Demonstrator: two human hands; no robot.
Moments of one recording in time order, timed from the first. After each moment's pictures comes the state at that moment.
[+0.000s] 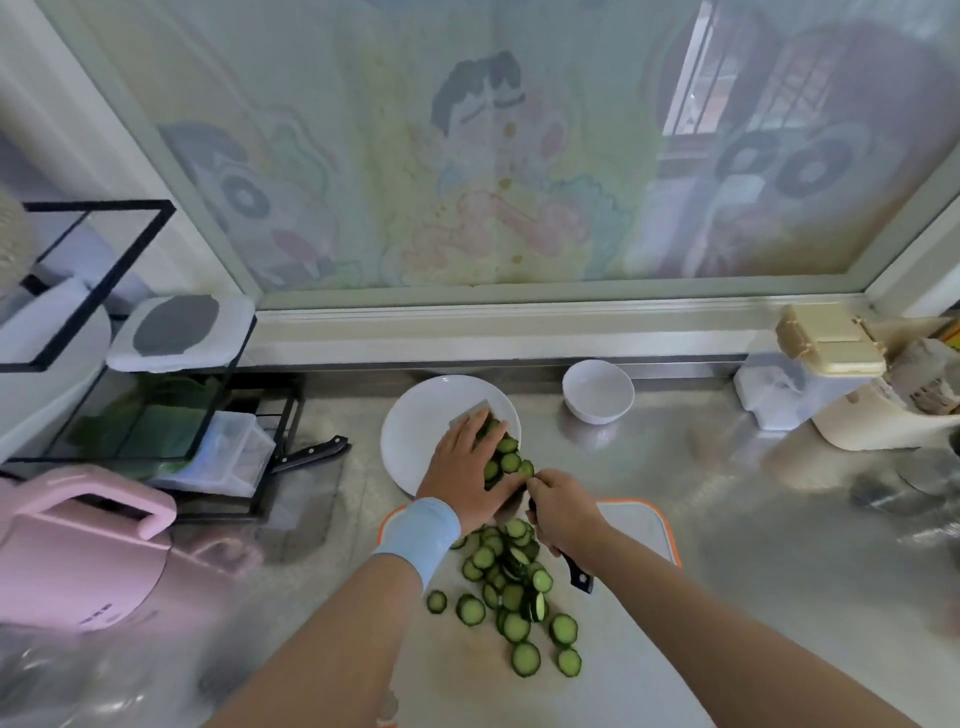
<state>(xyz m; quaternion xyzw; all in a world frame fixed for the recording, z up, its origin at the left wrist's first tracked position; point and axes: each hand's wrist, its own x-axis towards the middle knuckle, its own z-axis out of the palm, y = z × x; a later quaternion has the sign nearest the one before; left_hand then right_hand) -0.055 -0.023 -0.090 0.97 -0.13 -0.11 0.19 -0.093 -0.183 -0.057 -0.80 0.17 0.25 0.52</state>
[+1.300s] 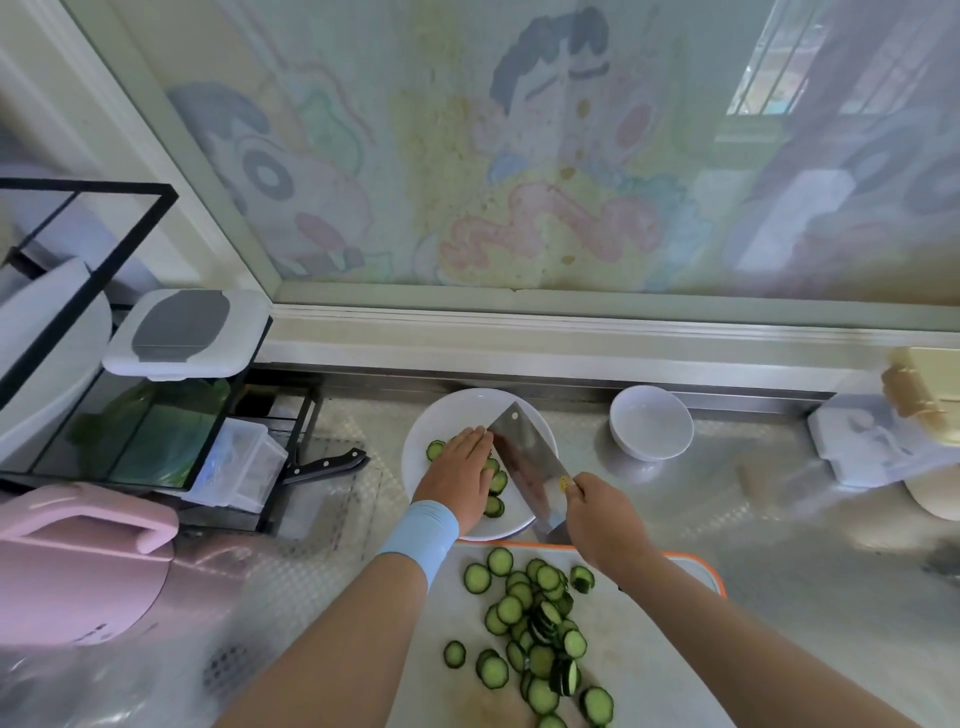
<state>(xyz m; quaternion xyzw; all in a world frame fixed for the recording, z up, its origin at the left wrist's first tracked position) 0.013 0.020 -0.141 0.98 -0.10 -0.12 0.14 -0.025 -0.181 -0.089 -0.92 0.11 0.20 0.32</state>
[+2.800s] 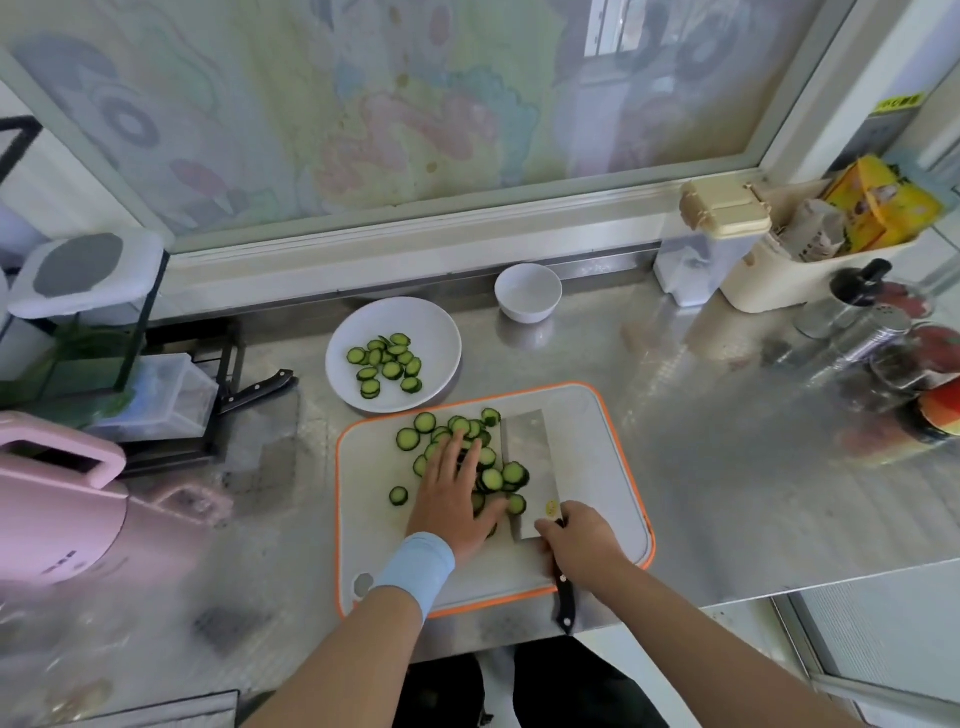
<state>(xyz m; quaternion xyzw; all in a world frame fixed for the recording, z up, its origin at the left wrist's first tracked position) -0.206 -0.051 -0.154 0.97 -0.14 -0.14 0.14 -0.267 -0.230 -0.115 -0.81 0.28 0.26 0.45</state>
